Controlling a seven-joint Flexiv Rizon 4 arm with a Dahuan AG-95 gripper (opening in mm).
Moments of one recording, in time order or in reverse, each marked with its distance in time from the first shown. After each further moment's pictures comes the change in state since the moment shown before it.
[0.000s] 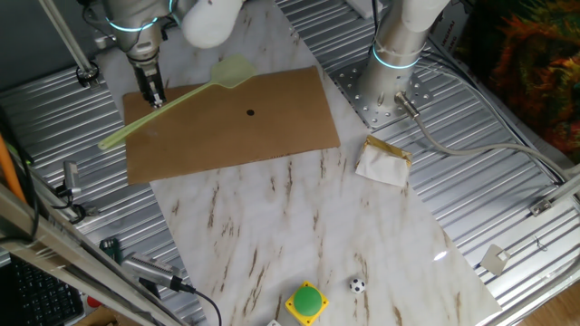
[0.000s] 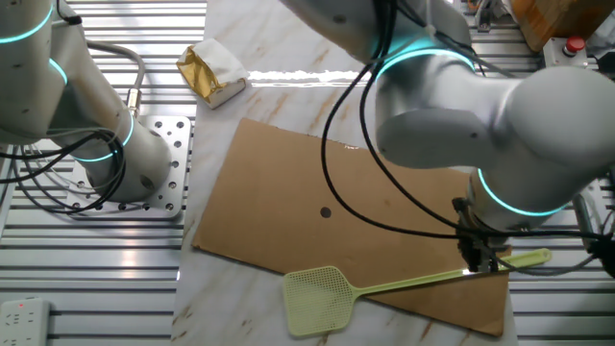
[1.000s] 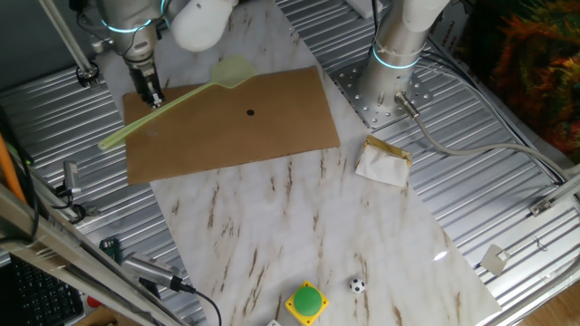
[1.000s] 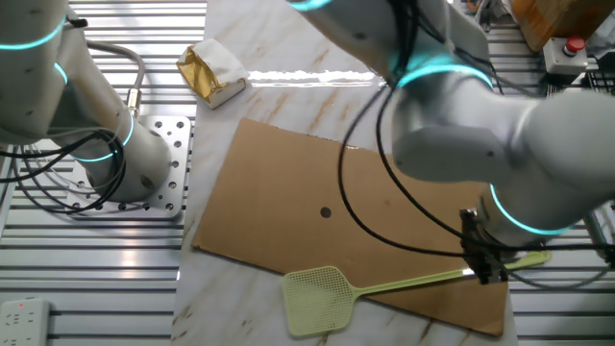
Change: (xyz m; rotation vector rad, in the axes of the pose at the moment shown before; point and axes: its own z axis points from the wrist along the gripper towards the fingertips) arm -0.017 -0.015 0.025 -0.003 0.013 -0.147
